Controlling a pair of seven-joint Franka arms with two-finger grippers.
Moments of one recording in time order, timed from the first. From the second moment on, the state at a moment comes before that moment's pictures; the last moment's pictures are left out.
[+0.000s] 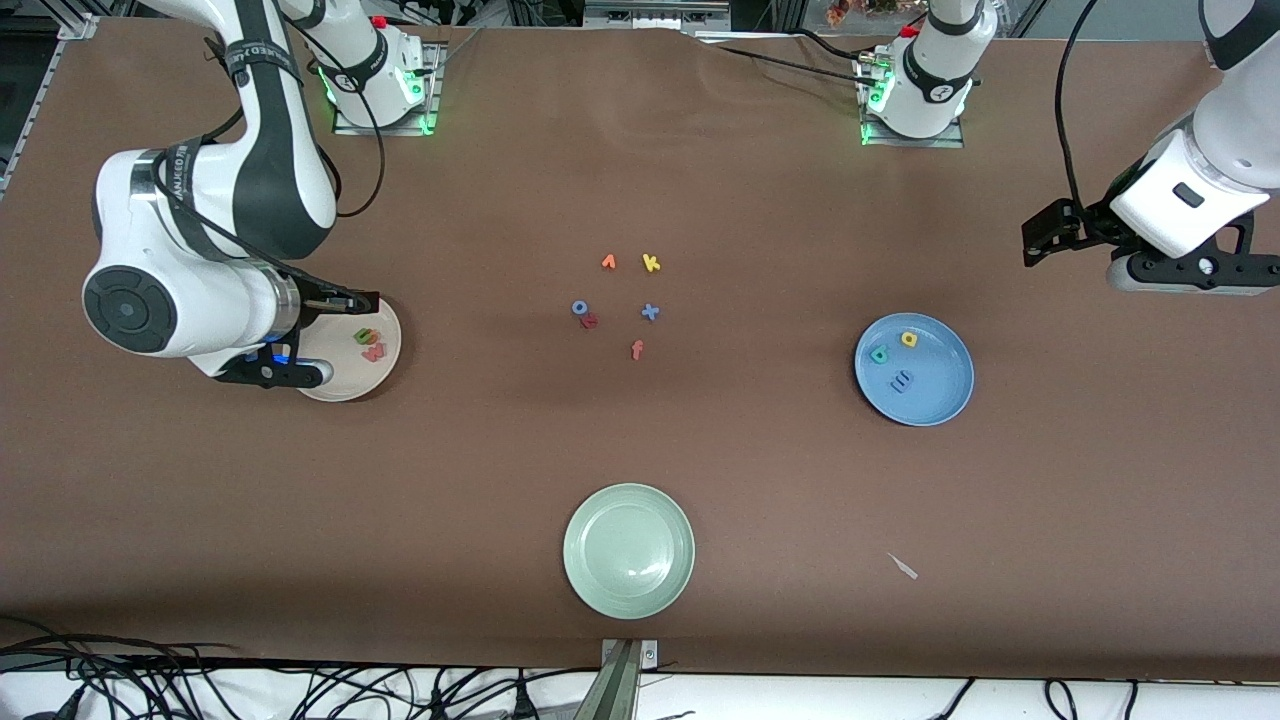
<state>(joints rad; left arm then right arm) -0.02 0.04 -0.09 -1.61 0.02 1.57 -0.07 0.62 0.42 -0.51 -1.52 0.21 1.46 0.15</state>
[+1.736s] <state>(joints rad) -0.01 0.04 -0.08 -1.58 0.02 1.56 0.04 0.14 0.07 -0.09 -1.57 0.04 1.54 -0.03</state>
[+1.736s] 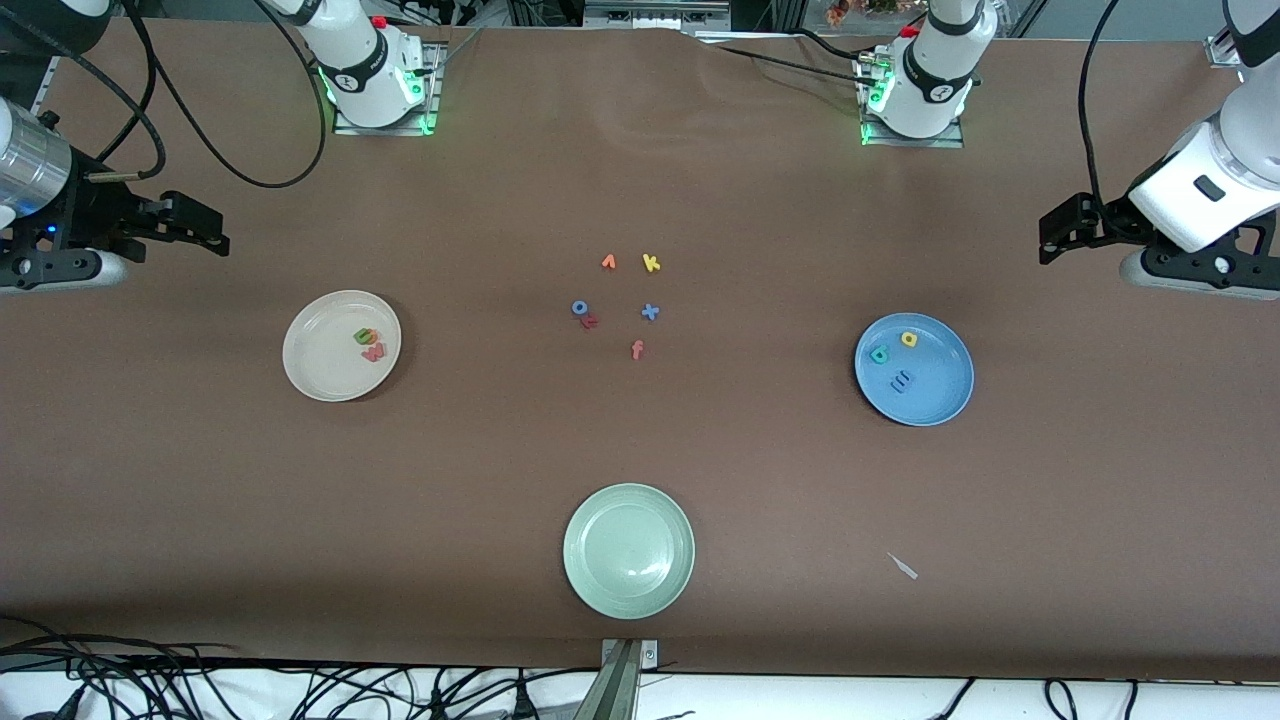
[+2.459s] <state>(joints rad) -0.01 0.04 -0.08 -1.57 0.02 1.56 0.04 0.13 0.08 -0.10 -1.57 0.03 1.55 -0.03</state>
